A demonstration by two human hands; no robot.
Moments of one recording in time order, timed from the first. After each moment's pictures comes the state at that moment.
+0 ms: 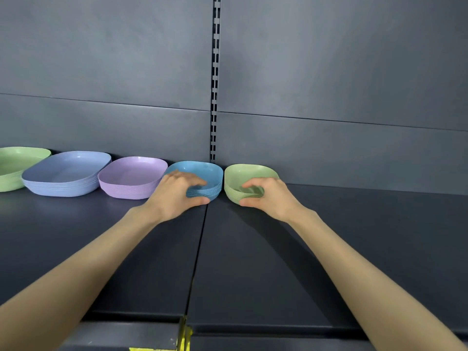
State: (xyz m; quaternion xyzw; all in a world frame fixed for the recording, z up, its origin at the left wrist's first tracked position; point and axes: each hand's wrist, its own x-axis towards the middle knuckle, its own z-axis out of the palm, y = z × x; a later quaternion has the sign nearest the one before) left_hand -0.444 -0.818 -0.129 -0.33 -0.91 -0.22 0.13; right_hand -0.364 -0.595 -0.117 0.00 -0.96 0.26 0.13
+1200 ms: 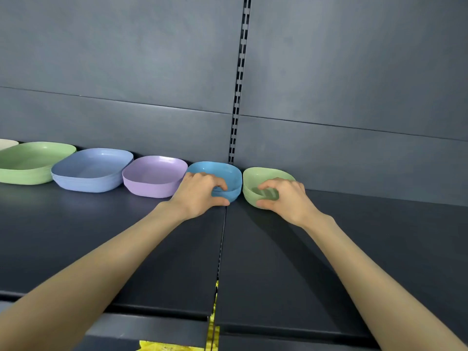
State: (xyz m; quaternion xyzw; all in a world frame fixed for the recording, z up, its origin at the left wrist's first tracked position) left_hand -0.443 -0.816 -0.120 -0.33 -0.91 -0.20 0.12; right_hand -0.365 -0.610 -0.112 0.00 -0.97 0.17 0.15
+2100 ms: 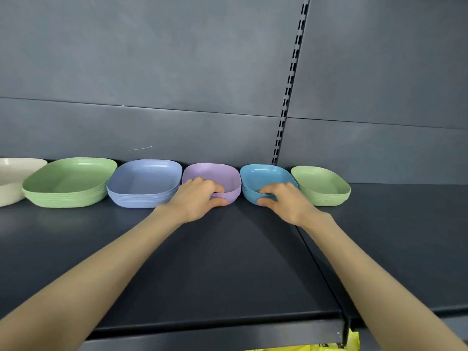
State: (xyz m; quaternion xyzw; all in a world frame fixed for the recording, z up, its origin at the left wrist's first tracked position) left_hand -0.509 -0.961 -0.121 -0.40 -0.90 -0.16 0.06; right_hand -0.410 -0.759 -0.116 -0.07 -0.98 0.14 0.10
